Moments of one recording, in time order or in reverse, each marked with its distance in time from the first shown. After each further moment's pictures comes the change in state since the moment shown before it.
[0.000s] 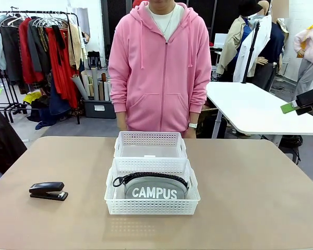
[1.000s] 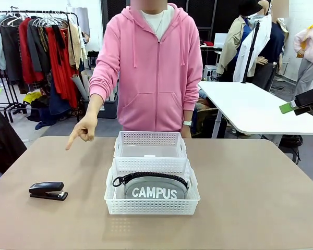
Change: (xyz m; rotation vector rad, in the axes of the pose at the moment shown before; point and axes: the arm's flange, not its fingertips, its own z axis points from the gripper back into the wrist) left arm 0.000 0.000 0.000 0.000 0.000 0.000; right arm 0.000 0.001 -0.001 0.009 0.002 0.005
